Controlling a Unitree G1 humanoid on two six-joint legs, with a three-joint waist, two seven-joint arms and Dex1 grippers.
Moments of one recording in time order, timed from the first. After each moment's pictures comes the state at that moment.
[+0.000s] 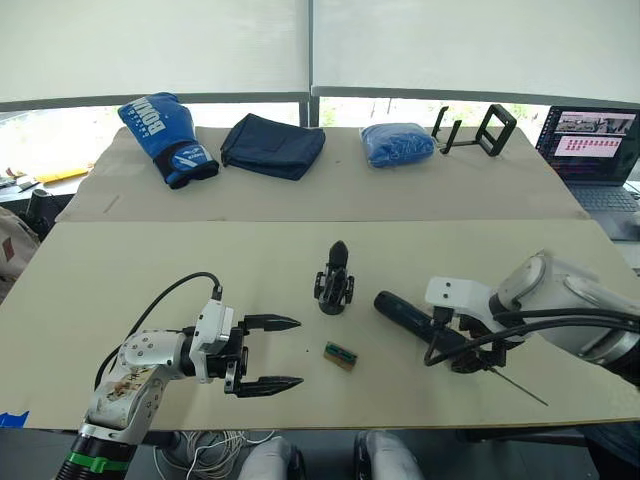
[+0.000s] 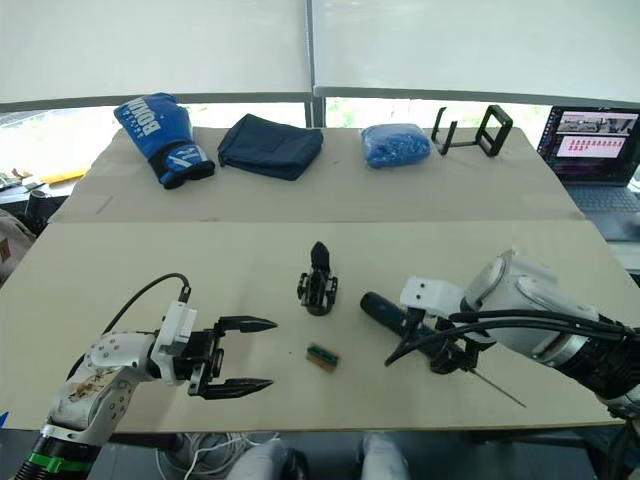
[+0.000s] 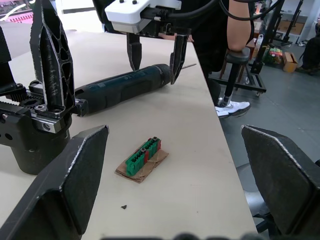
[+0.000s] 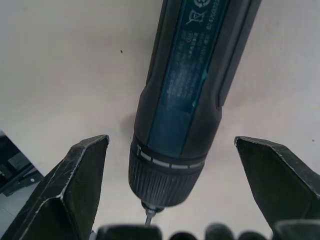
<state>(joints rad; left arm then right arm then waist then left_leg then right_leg) -0.07 0.61 -0.03 -0.22 -0.56 0.14 -1.33 -0.85 -1.16 0.79 -0.46 0.15 1.34 1.17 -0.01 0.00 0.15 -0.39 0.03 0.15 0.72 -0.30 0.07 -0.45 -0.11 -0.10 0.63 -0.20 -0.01</state>
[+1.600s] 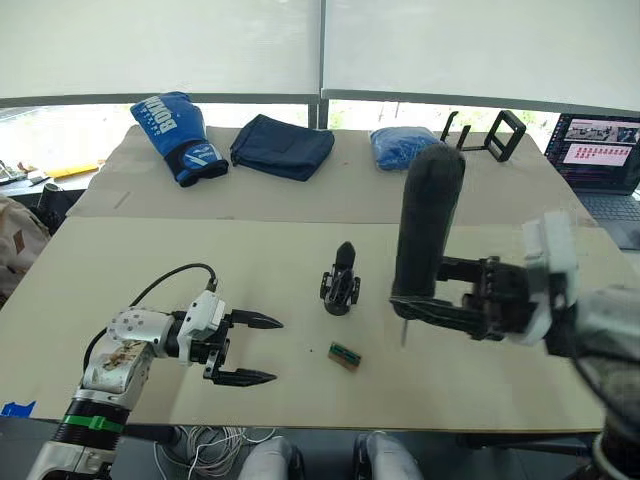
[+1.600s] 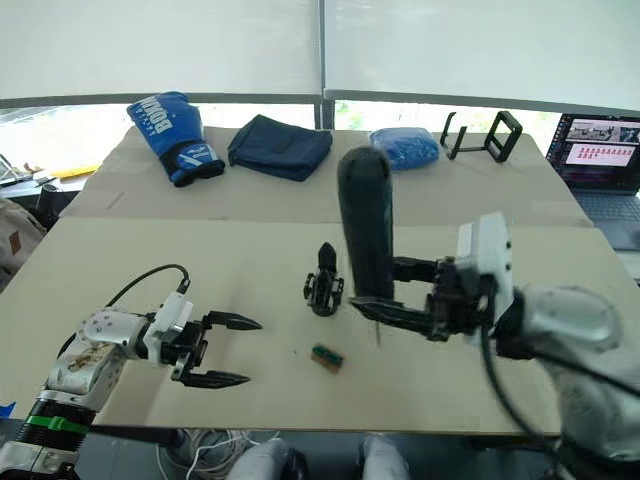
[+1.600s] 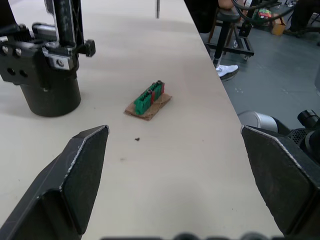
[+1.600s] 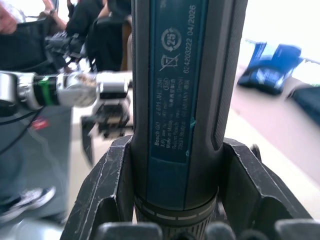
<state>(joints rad) -0.23 0.67 -0.06 0.06 -0.46 0.05 -1.53 -0.22 -0.56 -0.31 -0.80 0.71 0.75 0.96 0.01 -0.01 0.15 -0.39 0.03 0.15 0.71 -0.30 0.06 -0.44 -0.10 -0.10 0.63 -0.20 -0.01</state>
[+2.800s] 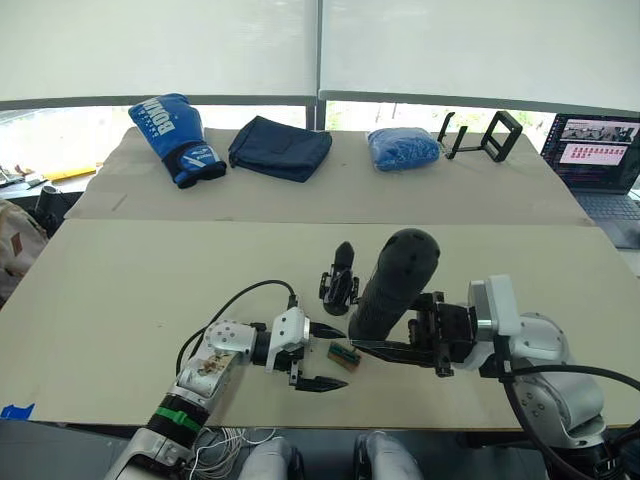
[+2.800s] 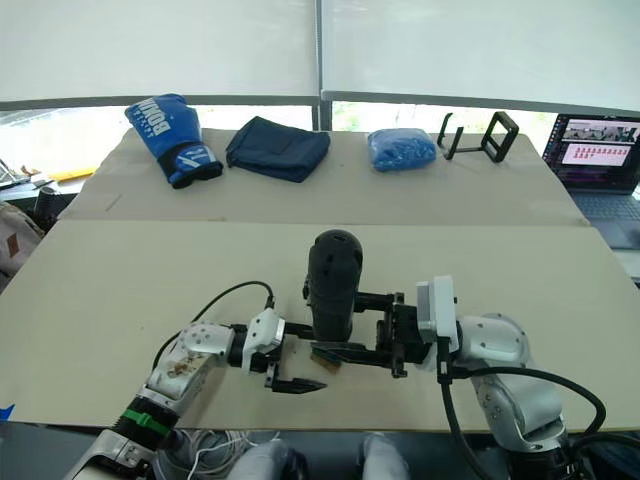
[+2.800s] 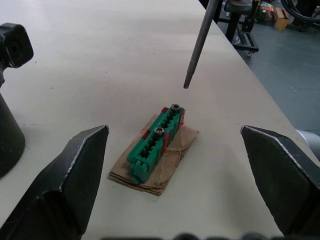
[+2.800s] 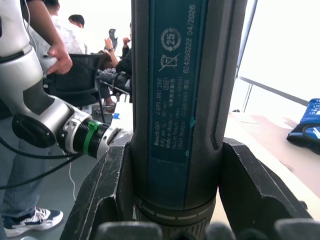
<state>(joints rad) -0.31 0.39 -0.31 0.15 -0.22 0.00 -1.27 -0.14 -0.53 -0.01 -0.55 0.63 0.22 1.12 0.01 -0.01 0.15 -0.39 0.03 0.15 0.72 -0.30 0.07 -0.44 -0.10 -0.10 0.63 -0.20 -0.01</state>
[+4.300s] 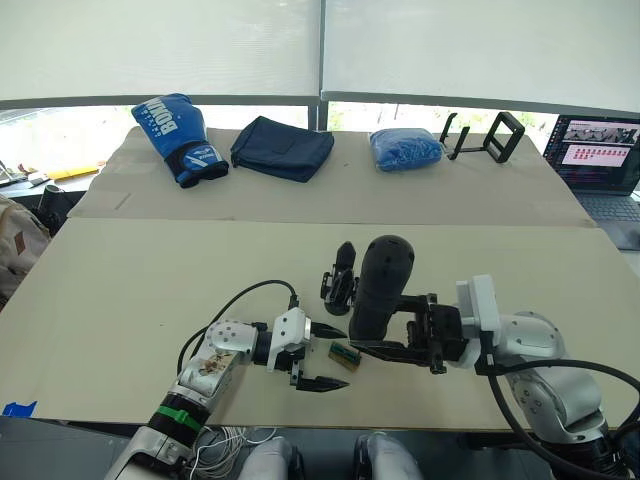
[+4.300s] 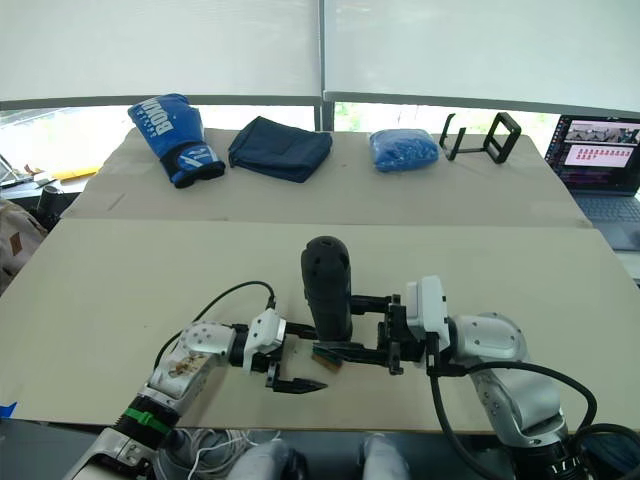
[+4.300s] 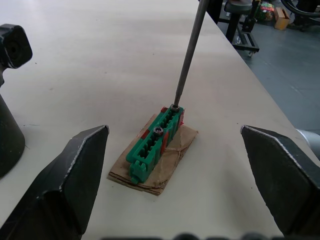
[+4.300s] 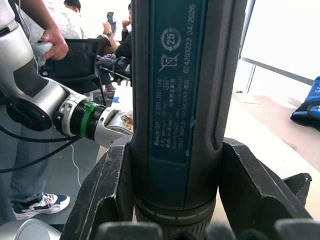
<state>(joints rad) -0.32 0.39 -0.32 0.17 -0.22 -0.02 -1.27 -0.15 -0.56 0.03 -0.51 0.60 0.22 1.11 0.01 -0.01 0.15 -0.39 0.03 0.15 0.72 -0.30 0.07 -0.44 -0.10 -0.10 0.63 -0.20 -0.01</state>
